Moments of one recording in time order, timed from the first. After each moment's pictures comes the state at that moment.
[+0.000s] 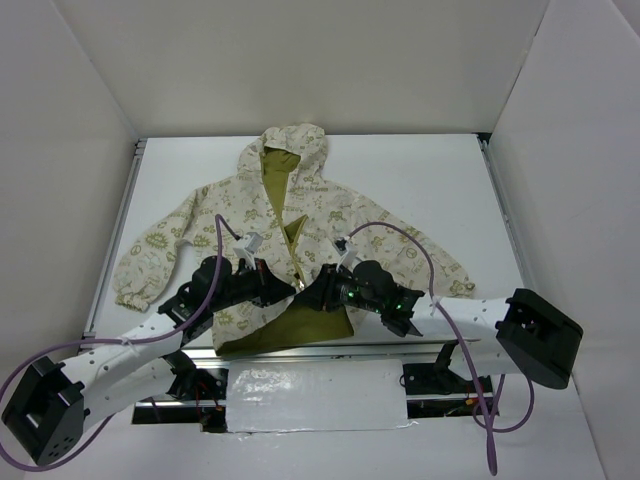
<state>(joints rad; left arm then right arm) -0.64 0.88 0.36 0.19 0.33 -0.71 0.96 1.26 0.43 0.54 -0.14 0.90</state>
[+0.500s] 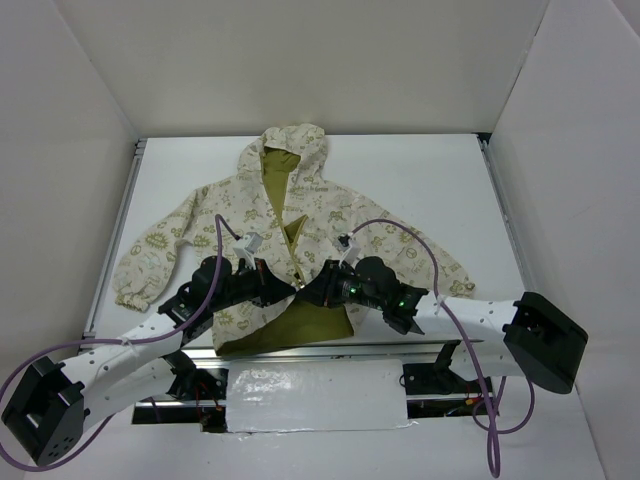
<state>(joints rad) -0.64 0.88 0.36 0.19 0.33 -0.71 0.94 1.22 0.46 0.48 -0.14 0.93</state>
